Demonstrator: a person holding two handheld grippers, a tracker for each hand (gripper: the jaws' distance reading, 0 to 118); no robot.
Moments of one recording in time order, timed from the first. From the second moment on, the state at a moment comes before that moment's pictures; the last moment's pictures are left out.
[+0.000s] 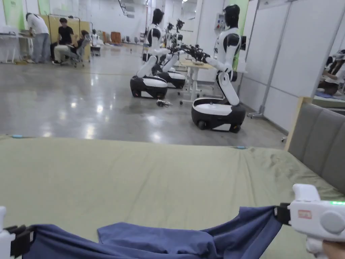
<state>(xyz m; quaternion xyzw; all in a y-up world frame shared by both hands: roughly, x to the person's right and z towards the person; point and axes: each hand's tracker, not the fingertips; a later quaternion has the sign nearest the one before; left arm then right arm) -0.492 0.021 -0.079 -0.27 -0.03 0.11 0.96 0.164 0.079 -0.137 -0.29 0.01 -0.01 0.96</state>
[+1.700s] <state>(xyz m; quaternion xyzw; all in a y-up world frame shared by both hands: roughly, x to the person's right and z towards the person) -0.514 0.129 -0.134 -0.18 0.07 0.15 0.97 0.190 0.172 -0.125 -0.19 -0.04 -0.14 0.97</state>
